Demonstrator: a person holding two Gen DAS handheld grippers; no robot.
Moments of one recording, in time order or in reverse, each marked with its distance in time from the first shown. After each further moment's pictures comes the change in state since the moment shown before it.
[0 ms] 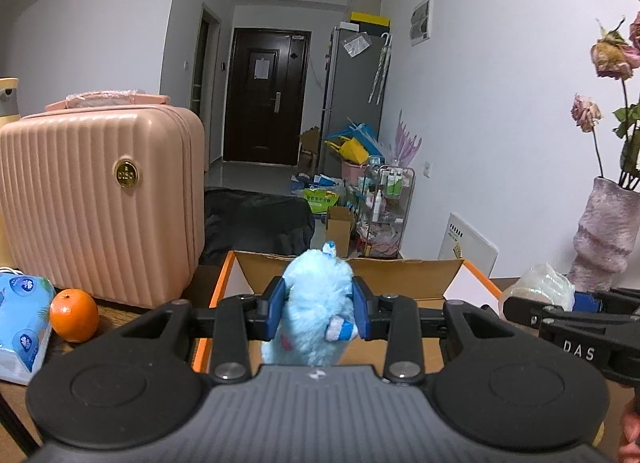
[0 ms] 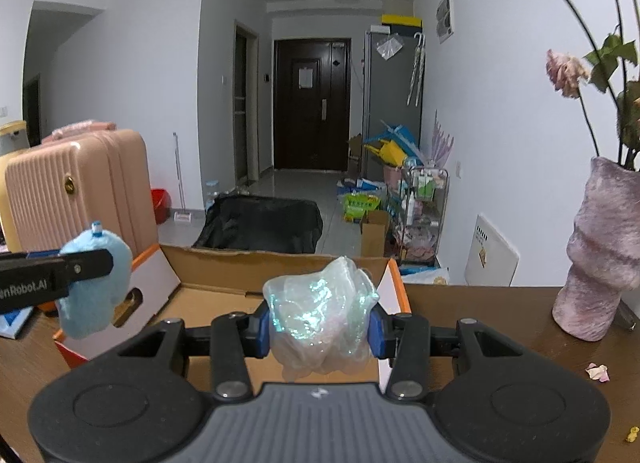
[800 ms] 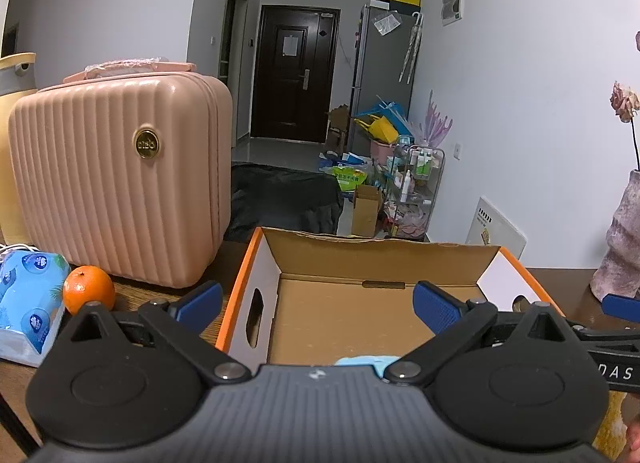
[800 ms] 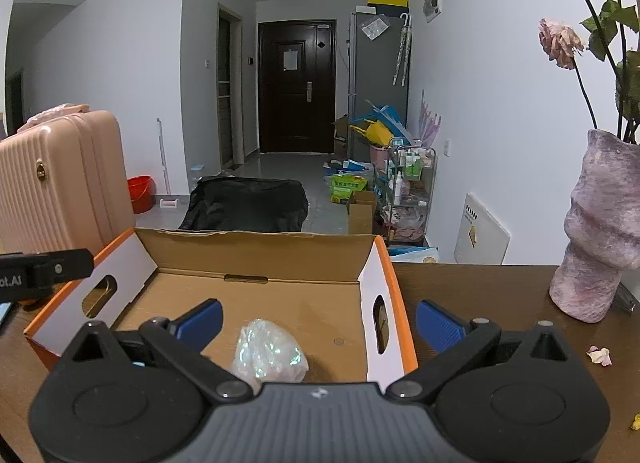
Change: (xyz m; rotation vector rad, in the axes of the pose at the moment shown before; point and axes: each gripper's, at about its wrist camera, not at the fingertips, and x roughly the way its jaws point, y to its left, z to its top) left arm 0.018 0.009 -0.002 -0.033 0.071 0.085; right arm 0.022 -0.005 -0.008 0.026 0.049 -0.039
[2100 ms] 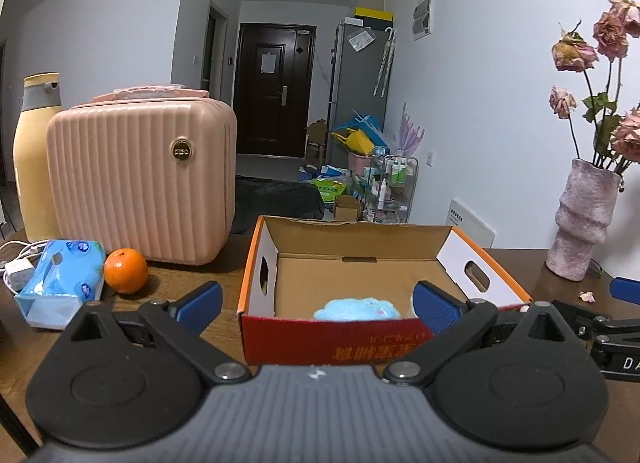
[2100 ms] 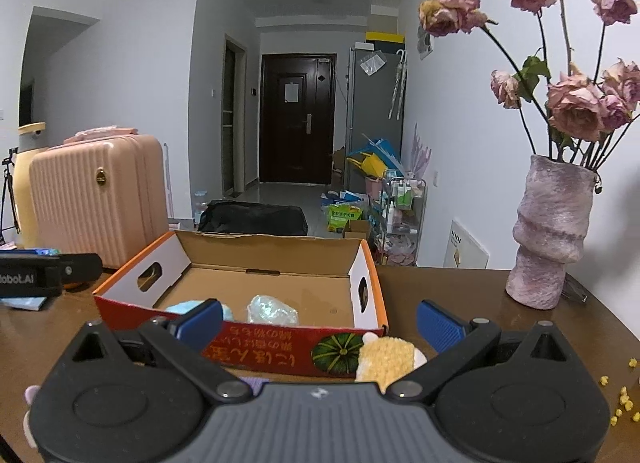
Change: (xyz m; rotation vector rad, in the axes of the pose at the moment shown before) left arm -0.111 0.013 -0.038 0.038 -0.047 -0.067; right arm -0.130 0.005 -0.047 -0.023 -0.106 -0.010
